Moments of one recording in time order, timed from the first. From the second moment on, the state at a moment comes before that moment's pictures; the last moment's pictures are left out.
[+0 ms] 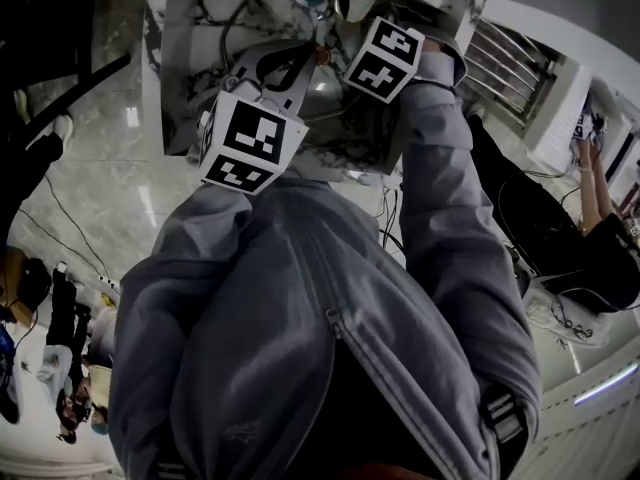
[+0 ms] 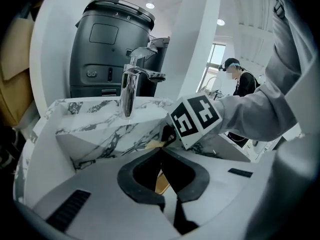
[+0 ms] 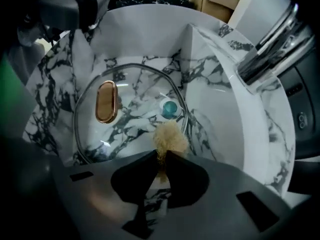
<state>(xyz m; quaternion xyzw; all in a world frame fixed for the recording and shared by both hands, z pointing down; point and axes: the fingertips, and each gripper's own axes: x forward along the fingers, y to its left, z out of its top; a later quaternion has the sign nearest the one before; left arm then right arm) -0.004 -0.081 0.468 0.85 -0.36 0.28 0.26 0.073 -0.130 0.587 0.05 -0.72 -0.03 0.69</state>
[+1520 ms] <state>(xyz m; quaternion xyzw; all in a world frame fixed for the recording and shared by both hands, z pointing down) 0.002 -0.009 0.431 0.86 -0.36 0.26 0.24 0.087 0.064 0.588 -0.08 -0.66 0.07 0.74</state>
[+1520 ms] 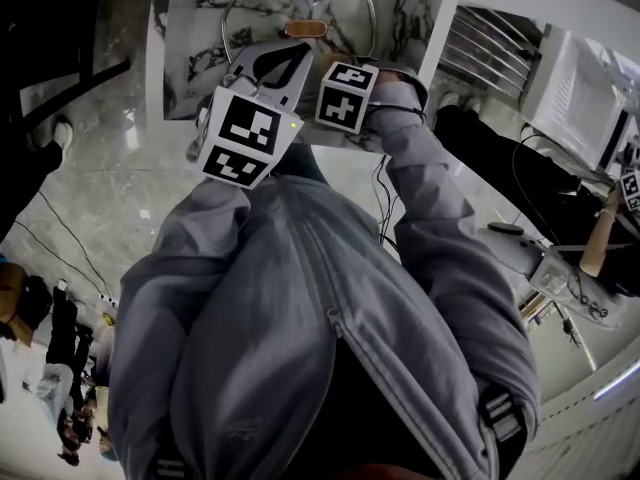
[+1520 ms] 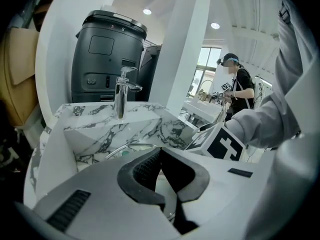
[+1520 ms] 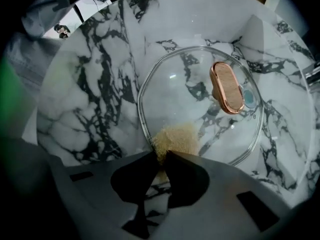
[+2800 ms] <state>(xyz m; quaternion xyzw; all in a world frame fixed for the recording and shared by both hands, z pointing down) -0.013 0.061 0.156 0.88 -0.46 0.09 0.04 0.105 0.054 0.142 0.53 -0.80 -0.10 0.25</state>
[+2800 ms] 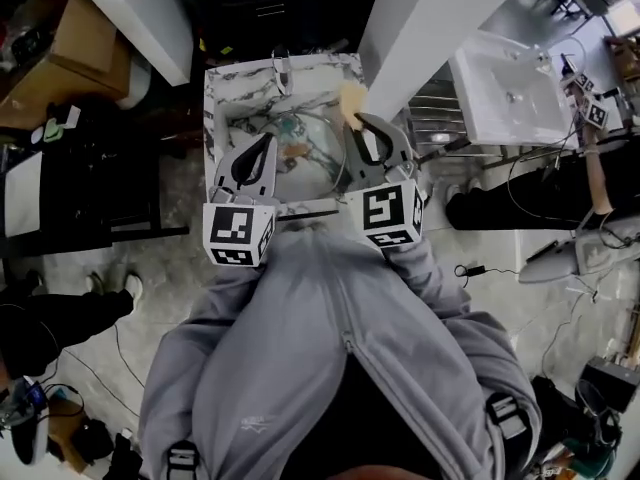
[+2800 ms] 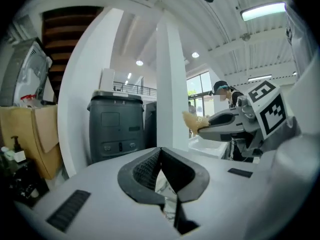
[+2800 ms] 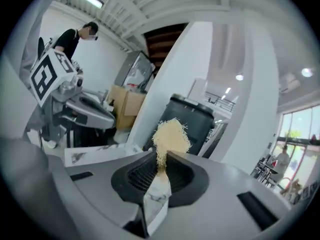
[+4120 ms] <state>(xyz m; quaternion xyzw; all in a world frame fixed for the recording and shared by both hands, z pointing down) 0.005 0.090 0.157 0.87 -0.50 0.05 0.00 0.095 0.092 0.155 0.55 -0.83 0.02 0.05</state>
